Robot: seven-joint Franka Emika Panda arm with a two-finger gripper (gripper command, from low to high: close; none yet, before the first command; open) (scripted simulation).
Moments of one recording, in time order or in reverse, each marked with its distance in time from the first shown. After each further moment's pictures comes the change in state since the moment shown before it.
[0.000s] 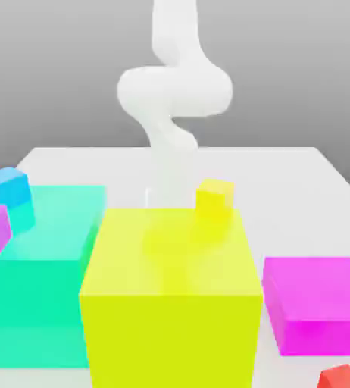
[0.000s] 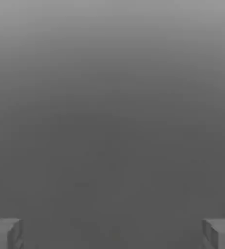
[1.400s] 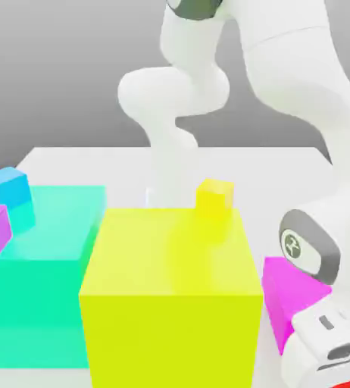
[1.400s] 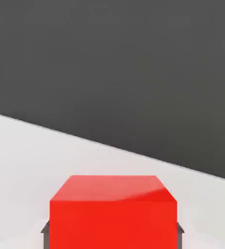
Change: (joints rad) arm 0.323 1.308 0.080 0.174 -0.134 0.390 0.230
